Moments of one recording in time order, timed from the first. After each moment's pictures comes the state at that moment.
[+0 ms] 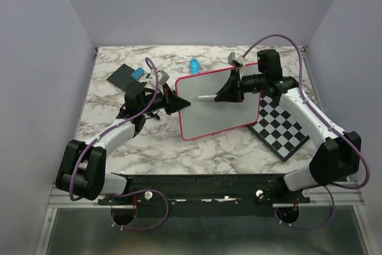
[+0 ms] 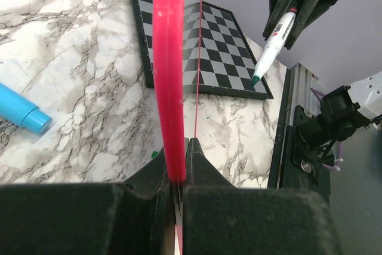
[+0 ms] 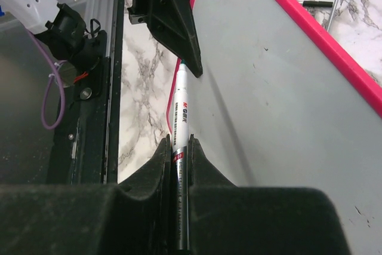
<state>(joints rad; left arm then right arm) -0.30 1.34 0.66 0.60 0.88 -0.42 0.34 1.46 1.26 -0.39 -1.13 -0.31</state>
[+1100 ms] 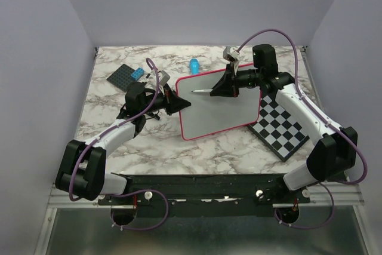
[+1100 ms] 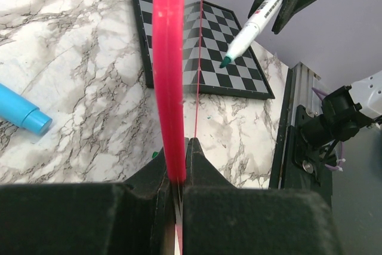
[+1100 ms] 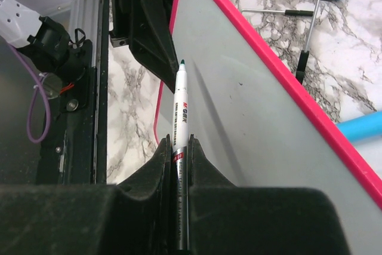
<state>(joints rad) -0.32 1.34 0.66 0.60 0.87 -0.41 0.38 1.51 1.34 -0.37 -1.06 -0.27</state>
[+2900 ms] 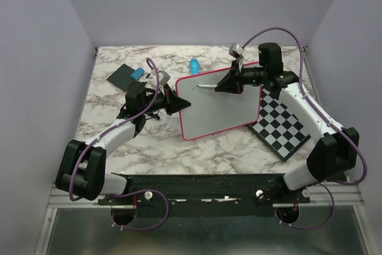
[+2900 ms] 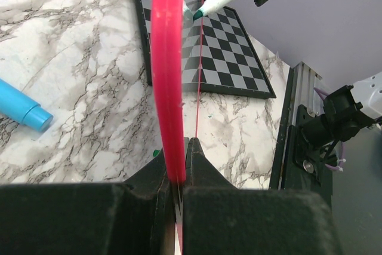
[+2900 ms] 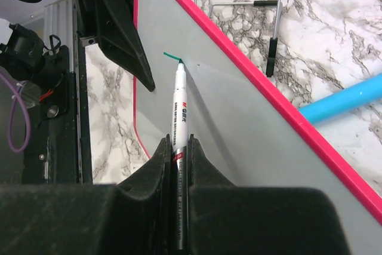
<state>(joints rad) -0.32 1.34 0.67 0.58 0.87 -0.40 0.32 1.51 1.34 -0.36 -0.99 -0.25</state>
